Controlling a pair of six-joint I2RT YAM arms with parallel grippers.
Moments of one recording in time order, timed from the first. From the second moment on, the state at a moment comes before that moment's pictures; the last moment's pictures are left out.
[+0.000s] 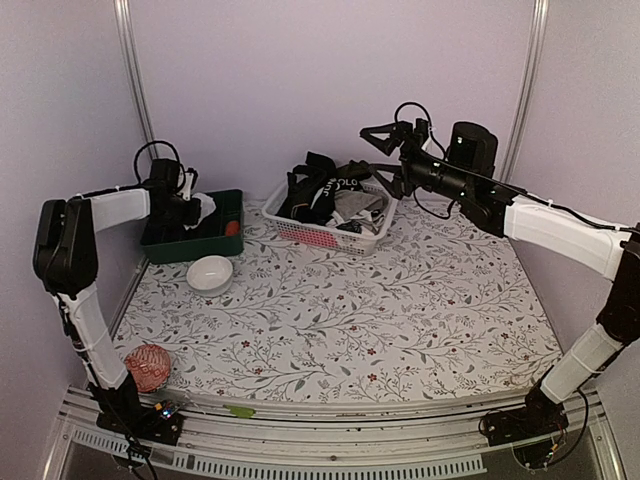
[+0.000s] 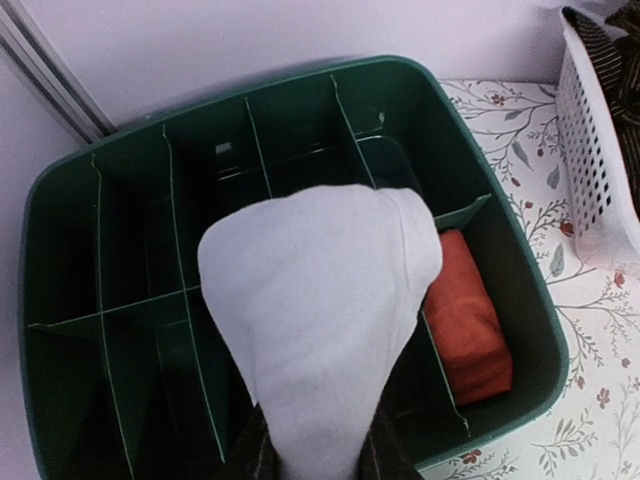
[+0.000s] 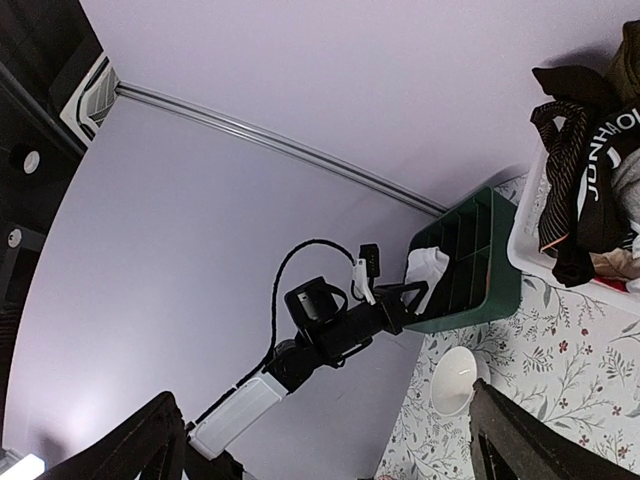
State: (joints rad) left arm -0.06 1.89 1.42 -0.27 -0.03 0.05; right arm 0.60 1.56 1.33 0.27 -0.32 1.16
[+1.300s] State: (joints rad) left arm -0.21 2.17 1.68 -0.39 -0.46 0.00; right arm 0.60 1.59 1.30 0.38 -0.33 1.21
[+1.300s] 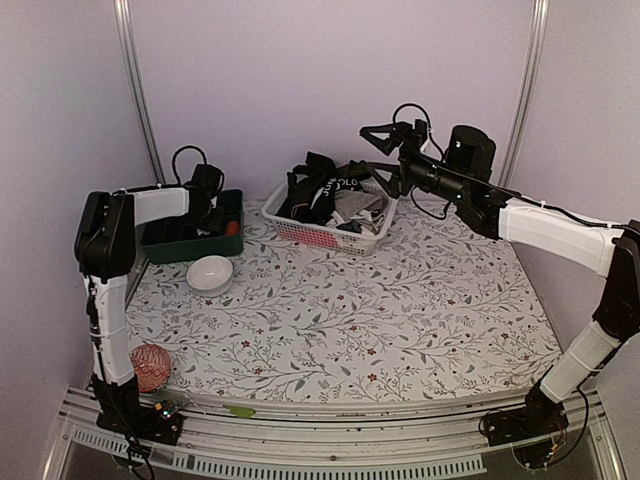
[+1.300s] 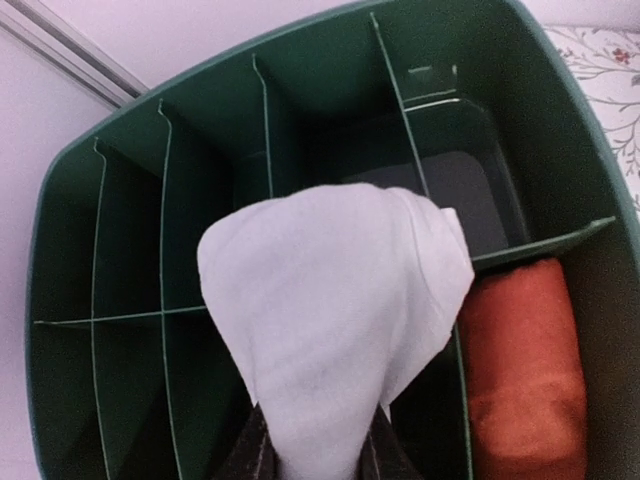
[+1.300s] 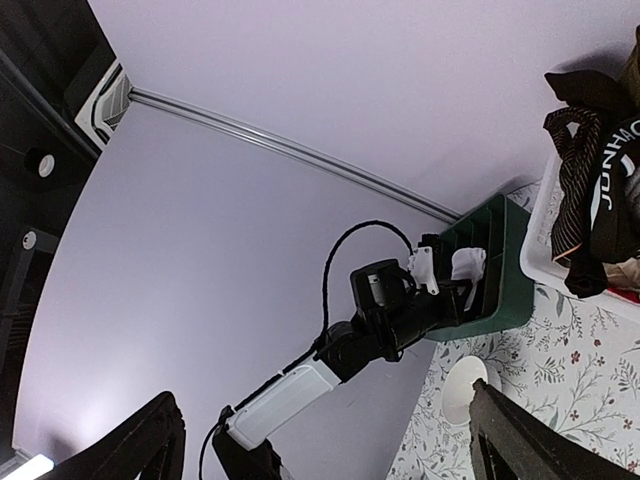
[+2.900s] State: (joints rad) left arm -0.29 2.17 1.76 -0.61 -0.53 0.01; right arm 0.59 1.60 1.32 0.29 -0.33 1.17
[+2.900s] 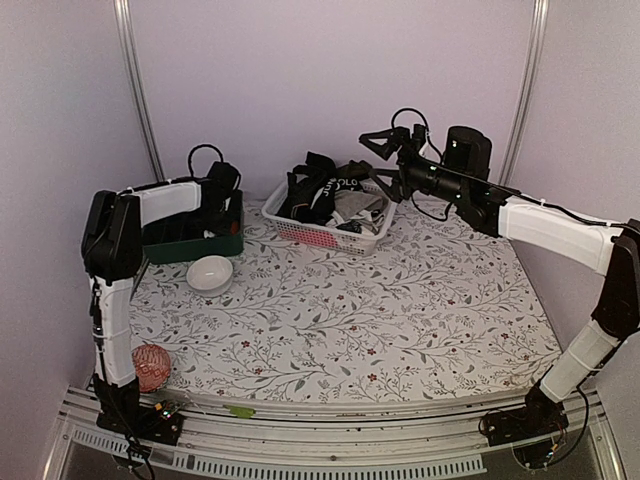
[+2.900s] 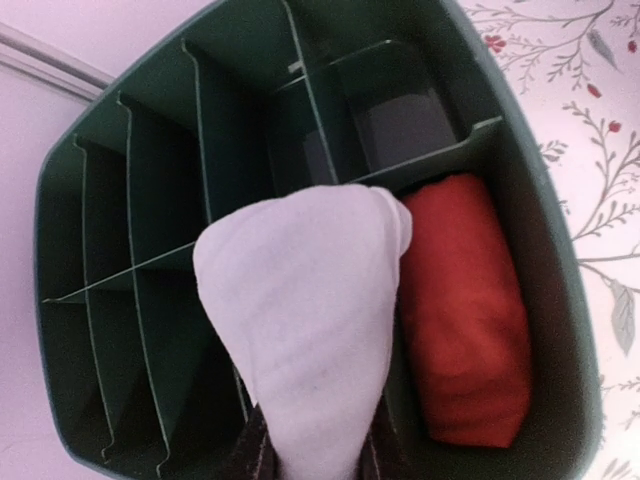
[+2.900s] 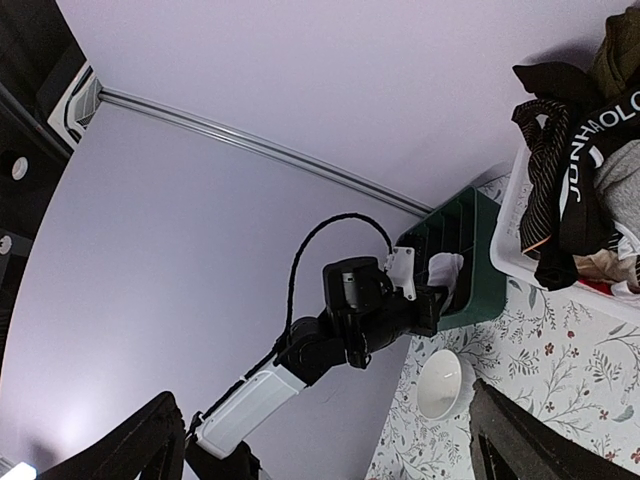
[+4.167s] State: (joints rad) left arm -0.18 2.26 1.82 -0.64 -0.37 -0.21; right arm 0.57 1.62 1.32 0.28 -0.34 1.17
